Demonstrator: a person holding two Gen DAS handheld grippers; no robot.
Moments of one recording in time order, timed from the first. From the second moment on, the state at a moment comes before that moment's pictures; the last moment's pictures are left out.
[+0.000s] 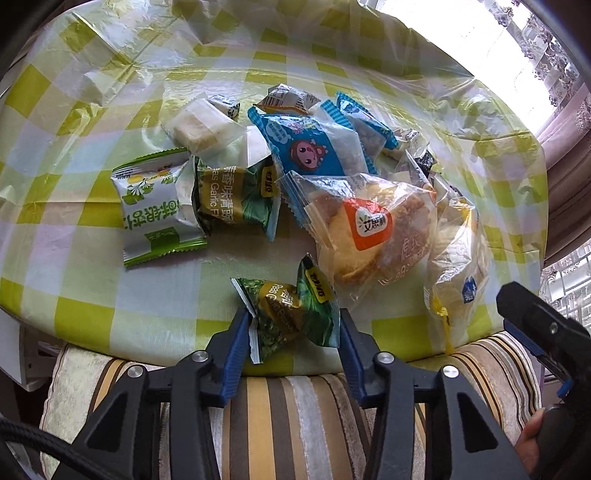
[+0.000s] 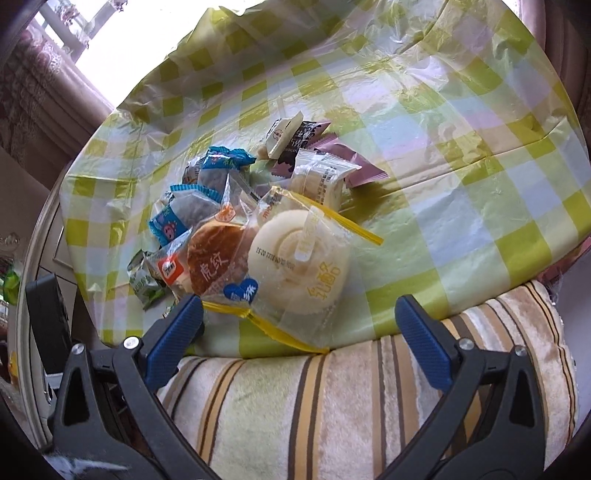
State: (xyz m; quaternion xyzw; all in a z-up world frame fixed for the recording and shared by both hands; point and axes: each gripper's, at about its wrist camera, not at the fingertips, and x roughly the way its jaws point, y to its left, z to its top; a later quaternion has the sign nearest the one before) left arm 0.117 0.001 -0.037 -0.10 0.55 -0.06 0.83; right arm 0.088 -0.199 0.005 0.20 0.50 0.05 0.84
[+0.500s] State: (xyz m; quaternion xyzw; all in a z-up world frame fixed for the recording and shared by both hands) left arm 0.106 -0.001 -0.022 -0.09 0.51 -0.07 0.85; right arm 0.125 -0.199 -0.028 0.24 0.53 0.02 0.82
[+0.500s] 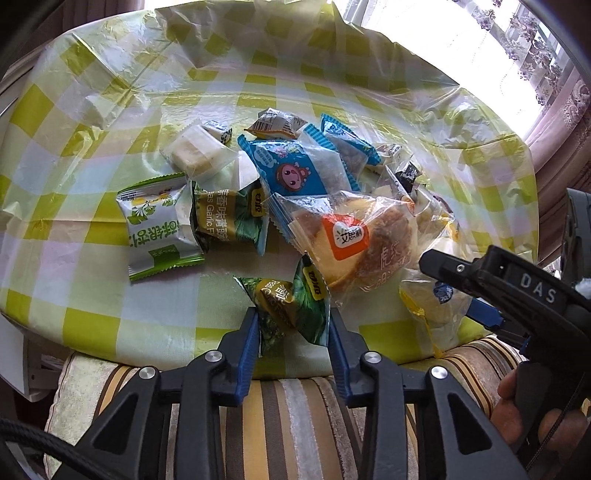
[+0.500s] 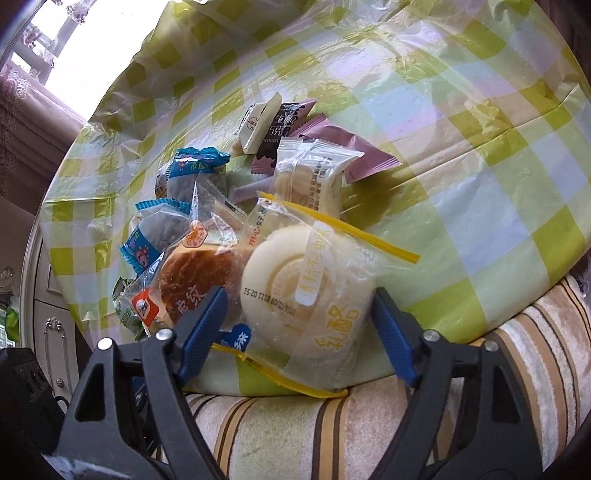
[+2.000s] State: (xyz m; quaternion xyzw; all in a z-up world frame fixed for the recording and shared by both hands) left arm 0.041 -0.271 0.039 0.02 0.48 -0.38 0.79; right arm -0.042 -0.486 0.016 0.32 0.45 -0.18 0.82
